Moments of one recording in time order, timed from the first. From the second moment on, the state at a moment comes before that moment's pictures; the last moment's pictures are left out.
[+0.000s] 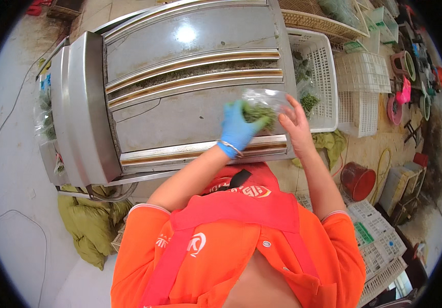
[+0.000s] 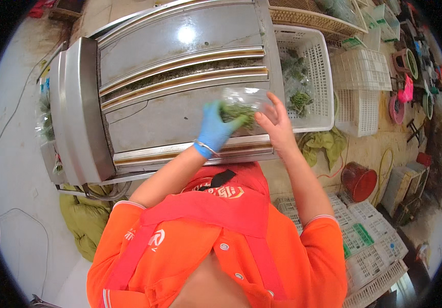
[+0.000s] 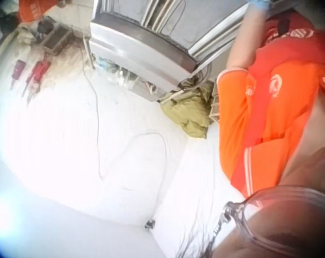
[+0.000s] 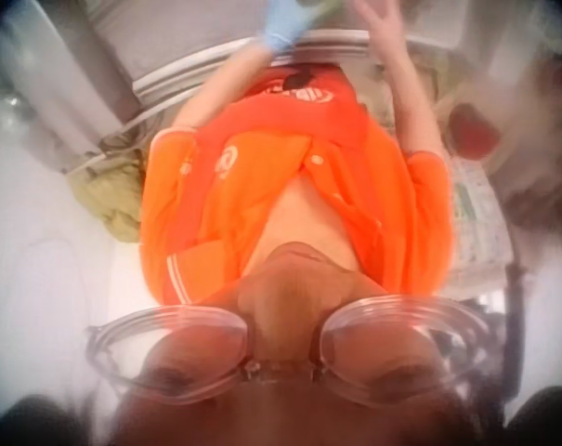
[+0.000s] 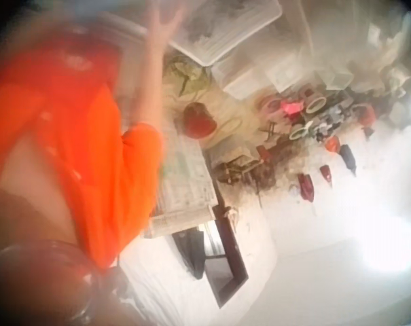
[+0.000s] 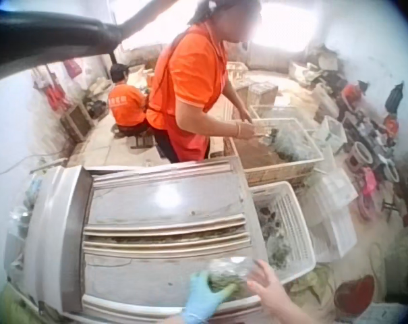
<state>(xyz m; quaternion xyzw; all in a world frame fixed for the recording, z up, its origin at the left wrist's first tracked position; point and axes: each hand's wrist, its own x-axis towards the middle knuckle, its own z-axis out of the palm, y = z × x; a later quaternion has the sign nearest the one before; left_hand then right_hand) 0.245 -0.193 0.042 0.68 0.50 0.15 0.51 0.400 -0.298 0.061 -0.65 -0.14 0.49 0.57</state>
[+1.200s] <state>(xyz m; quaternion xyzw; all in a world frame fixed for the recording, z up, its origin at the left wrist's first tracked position) -0.443 0.032 0.073 0.39 0.78 0.46 0.17 -0.049 -0.117 0.377 -0.21 -0.88 0.10 0.42</state>
